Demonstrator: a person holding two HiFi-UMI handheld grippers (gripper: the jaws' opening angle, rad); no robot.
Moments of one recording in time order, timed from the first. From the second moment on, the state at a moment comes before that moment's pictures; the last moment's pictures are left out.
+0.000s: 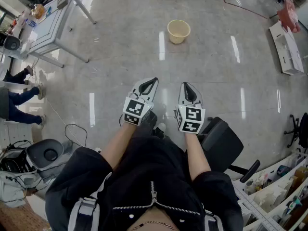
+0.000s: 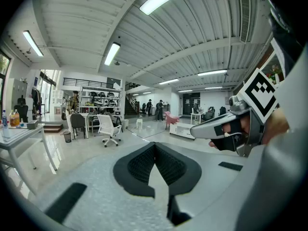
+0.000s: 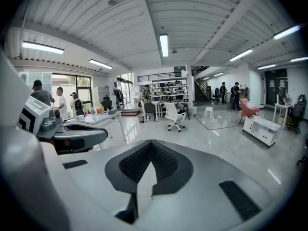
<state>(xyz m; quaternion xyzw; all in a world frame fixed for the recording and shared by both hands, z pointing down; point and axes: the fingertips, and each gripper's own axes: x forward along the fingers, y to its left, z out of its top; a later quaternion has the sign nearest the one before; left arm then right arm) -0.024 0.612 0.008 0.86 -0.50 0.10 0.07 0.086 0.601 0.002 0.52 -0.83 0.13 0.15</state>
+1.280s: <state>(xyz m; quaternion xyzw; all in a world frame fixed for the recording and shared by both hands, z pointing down) -0.070 0.425 0.019 0.88 -0.46 0.10 0.07 0.034 0.445 0.022 0.53 -0.82 0.17 0.15</state>
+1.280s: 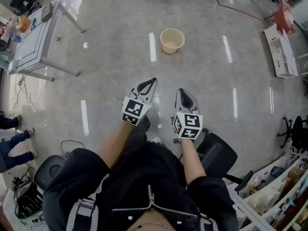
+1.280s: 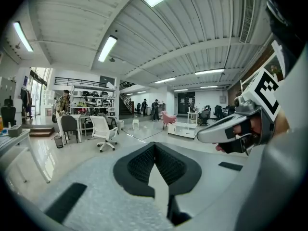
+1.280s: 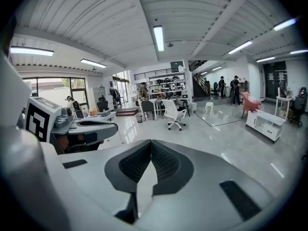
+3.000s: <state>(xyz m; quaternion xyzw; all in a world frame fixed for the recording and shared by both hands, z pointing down) -0.034 -0.172 0.327 0.90 -0.42 0.13 0.09 0.067 -0.181 0.330 0.43 -0.86 0.08 0.24</state>
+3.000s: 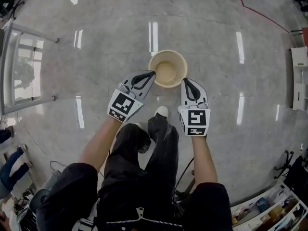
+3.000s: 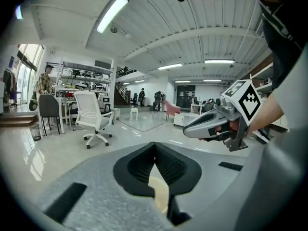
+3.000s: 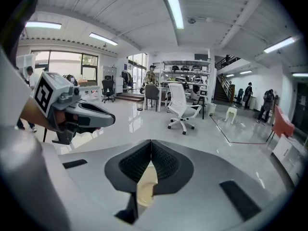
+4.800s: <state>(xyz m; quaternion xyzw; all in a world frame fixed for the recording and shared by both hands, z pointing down) -0.103 -0.194 0.740 0.91 -0.39 0.12 0.07 0.070 -0.174 0.776 0.32 -0.81 -0.26 0.42</state>
